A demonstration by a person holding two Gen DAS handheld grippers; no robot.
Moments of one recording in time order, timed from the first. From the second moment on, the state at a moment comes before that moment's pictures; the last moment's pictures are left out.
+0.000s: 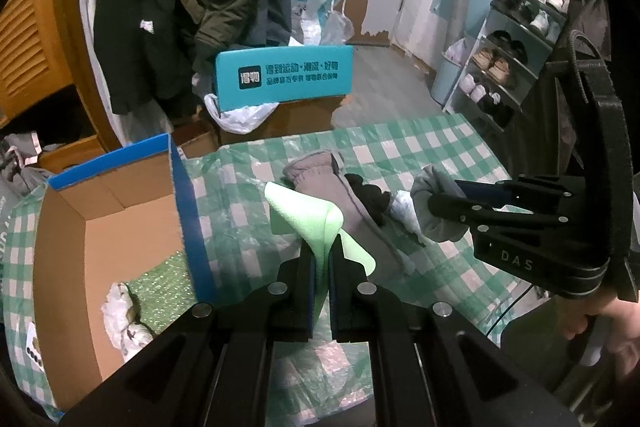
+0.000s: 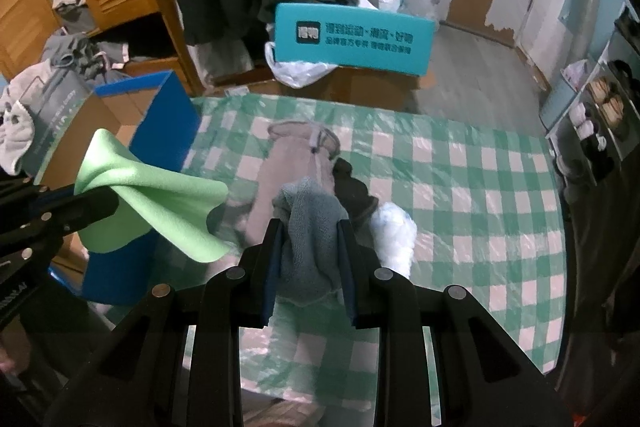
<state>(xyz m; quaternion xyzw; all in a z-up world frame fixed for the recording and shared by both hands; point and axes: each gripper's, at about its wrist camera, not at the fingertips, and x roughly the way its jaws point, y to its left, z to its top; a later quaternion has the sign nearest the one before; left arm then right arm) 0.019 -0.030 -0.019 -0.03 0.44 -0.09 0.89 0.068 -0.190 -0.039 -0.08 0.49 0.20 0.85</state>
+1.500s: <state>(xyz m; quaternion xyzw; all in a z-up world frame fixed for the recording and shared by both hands) -0.039 0.129 0.013 -0.11 0.39 0.05 0.91 0.049 -0.005 -0.007 -0.13 0.46 0.33 0.81</state>
